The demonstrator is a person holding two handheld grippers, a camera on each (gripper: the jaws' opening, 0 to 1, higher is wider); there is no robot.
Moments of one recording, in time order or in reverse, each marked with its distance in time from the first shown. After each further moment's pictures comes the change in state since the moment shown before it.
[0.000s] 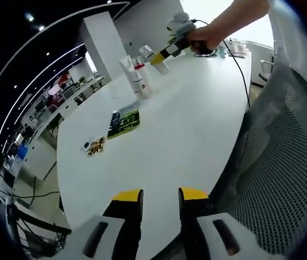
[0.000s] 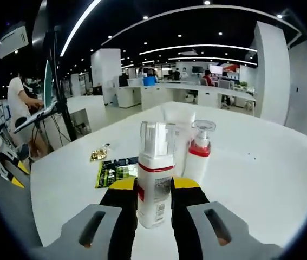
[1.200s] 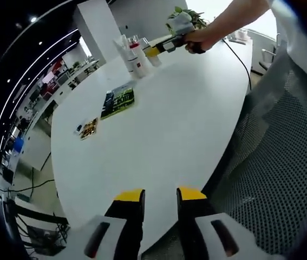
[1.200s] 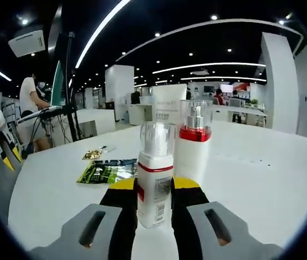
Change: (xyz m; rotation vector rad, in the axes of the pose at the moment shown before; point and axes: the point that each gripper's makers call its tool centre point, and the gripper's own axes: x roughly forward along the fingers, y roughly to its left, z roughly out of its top) left arm 0.006 -0.002 -0.027 0.001 0.149 -0.023; right arm 0.035 -0.030 -0.030 -0.052 -0.177 0.102
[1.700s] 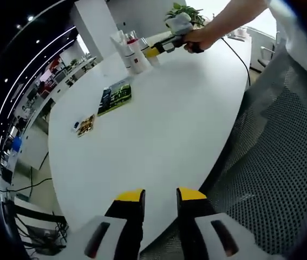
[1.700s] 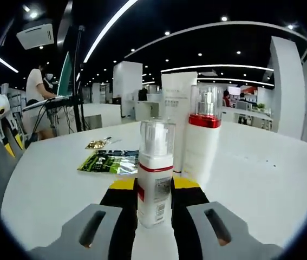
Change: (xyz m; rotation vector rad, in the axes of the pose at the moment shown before) left arm 0.002 -0.003 -0.006 0.003 0.031 -0.020; right arm 0.002 0.010 -0.023 -0.054 0.029 0.046
